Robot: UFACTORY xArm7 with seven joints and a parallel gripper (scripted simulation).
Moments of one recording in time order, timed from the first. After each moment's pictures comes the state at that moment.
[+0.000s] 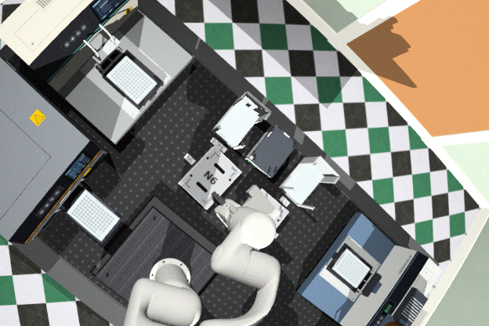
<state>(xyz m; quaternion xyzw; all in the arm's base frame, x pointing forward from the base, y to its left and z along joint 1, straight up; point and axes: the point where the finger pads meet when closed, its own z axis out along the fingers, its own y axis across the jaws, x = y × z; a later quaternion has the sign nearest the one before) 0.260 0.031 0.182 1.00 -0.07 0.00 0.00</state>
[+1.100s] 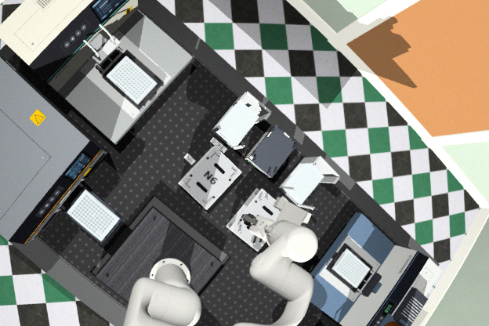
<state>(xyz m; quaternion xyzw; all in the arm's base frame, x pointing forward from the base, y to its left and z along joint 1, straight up) 0.295 -0.062 0.182 0.99 0.10 0.00 0.00</state>
